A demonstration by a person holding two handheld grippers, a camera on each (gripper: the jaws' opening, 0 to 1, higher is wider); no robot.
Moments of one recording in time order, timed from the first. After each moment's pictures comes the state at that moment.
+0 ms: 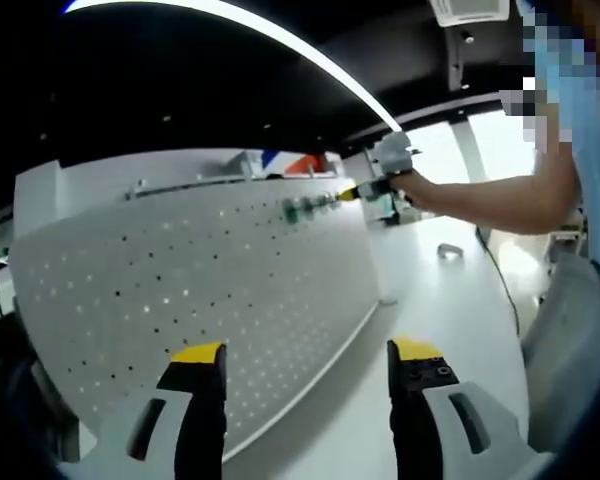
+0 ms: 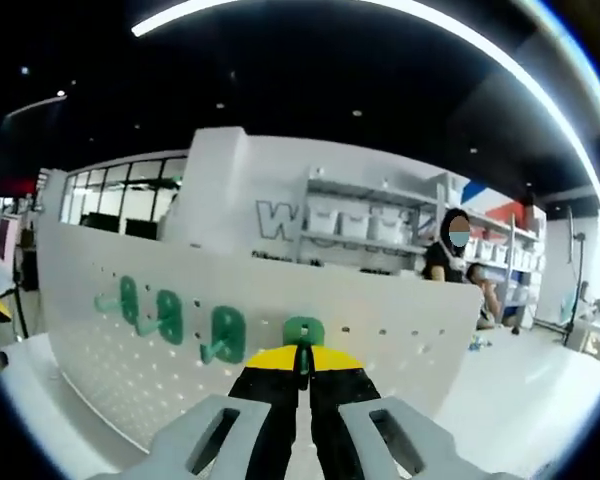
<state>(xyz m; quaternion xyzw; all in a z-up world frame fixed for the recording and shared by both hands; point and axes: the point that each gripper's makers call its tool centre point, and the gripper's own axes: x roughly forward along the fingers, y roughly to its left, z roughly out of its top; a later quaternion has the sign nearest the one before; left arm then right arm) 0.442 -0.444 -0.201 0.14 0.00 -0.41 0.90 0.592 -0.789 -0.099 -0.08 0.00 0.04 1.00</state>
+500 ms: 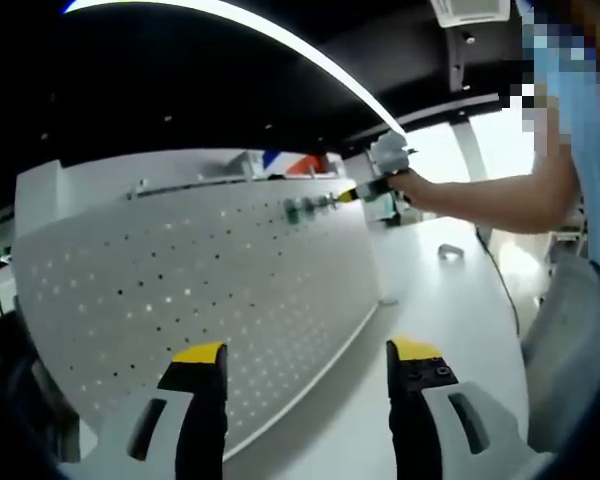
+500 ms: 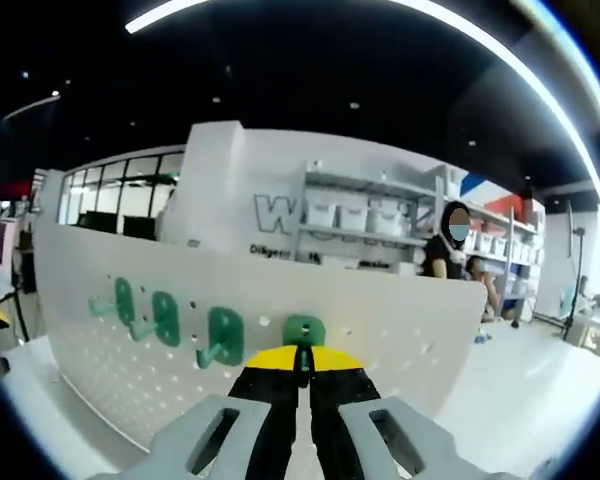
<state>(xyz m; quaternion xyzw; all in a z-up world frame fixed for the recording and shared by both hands) 0.442 -0.441 -0.200 0.14 0.00 -0.40 0.90 0.597 -0.789 -0.102 -0.07 0.01 0.04 1.00</state>
